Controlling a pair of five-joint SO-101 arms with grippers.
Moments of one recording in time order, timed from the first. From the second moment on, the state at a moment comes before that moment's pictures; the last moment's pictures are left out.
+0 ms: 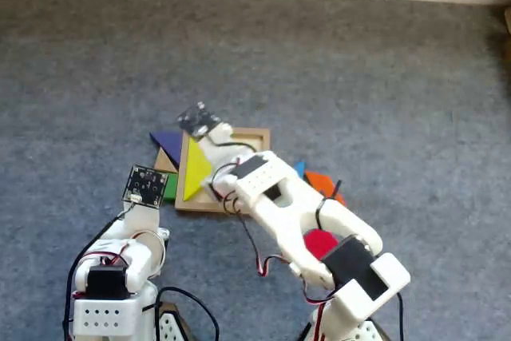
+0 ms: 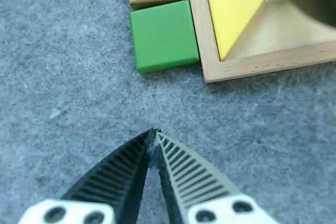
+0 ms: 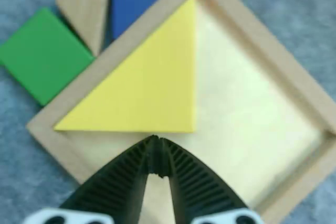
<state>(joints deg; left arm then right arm) -6.0 -102.6 96.0 75.6 -7.8 -44.8 5.1 32.4 32.1 11.1</state>
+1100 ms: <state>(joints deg) -6.0 -102.6 96.0 75.6 -7.8 -29.9 6.9 30.0 40.0 11.5</state>
